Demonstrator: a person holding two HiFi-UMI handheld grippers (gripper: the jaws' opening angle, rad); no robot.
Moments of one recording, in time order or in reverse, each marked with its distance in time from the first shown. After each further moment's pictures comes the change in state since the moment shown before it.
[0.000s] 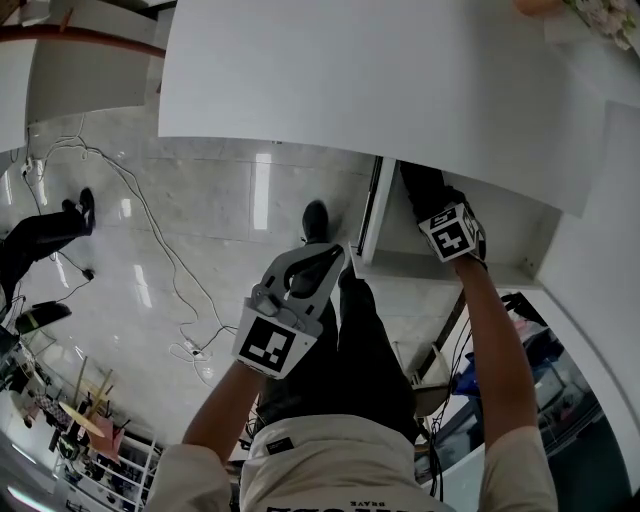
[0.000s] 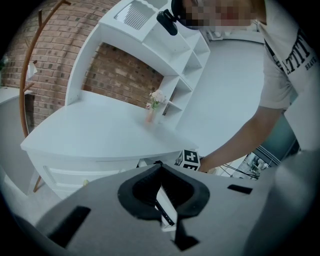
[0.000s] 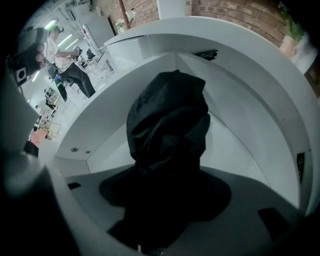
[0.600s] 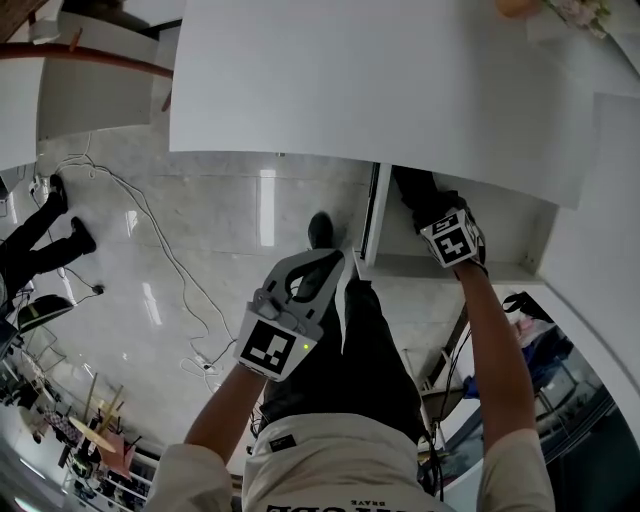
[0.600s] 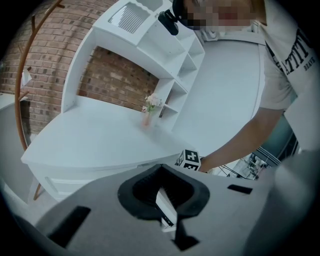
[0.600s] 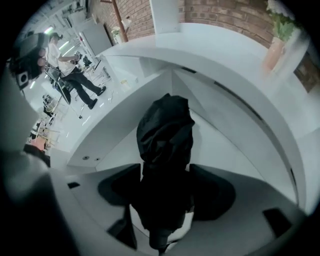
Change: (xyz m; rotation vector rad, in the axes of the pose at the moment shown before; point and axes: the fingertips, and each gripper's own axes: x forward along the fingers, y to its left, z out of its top) left arm -0.011 -0.006 0.015 0.034 -0.005 -0.032; right arm -0.021 0.004 0.003 0.052 -0.048 -0.011
